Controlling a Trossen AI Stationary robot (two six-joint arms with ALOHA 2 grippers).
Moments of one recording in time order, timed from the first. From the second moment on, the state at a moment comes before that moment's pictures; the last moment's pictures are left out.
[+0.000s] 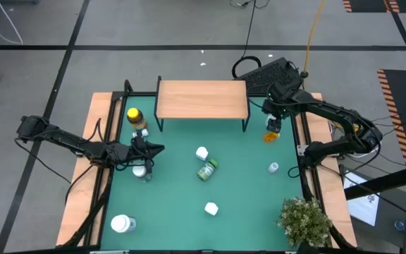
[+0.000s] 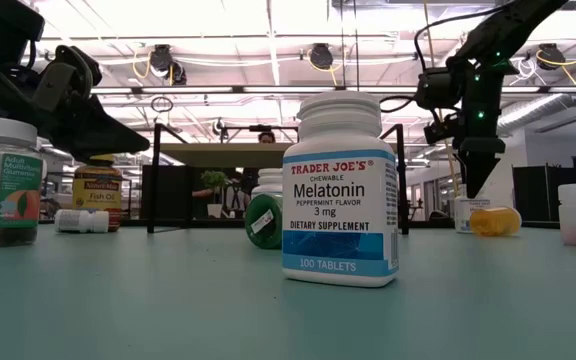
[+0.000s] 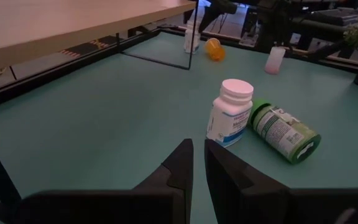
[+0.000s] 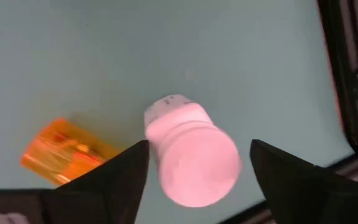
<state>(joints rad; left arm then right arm) -0.21 0.76 0.02 0.48 -0.51 -0.24 -0.86 1.31 0.81 -0.83 0.12 -0.47</state>
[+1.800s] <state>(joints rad) -0.16 0.76 0.02 0.51 -0.52 -0.14 -0.76 1.86 2.02 -1.26 0.07 -0.40</state>
